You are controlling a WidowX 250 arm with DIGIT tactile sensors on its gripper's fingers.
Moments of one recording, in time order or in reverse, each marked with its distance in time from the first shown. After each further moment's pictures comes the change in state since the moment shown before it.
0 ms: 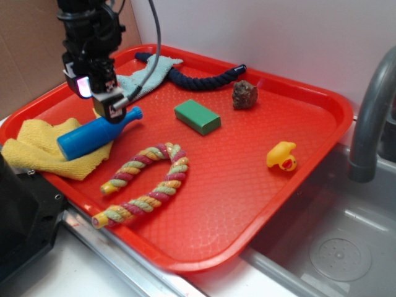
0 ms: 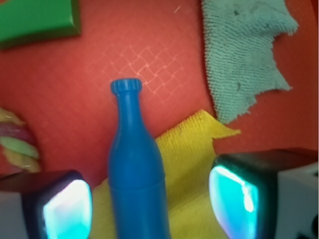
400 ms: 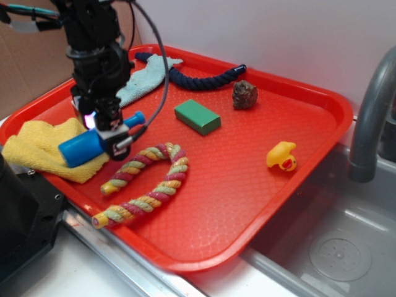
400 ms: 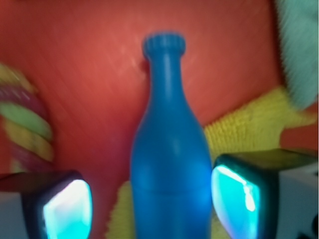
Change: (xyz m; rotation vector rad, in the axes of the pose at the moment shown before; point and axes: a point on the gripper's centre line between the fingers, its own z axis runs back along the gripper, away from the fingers) arm -0.019 -0.017 -0.029 -0.025 0.051 -0.003
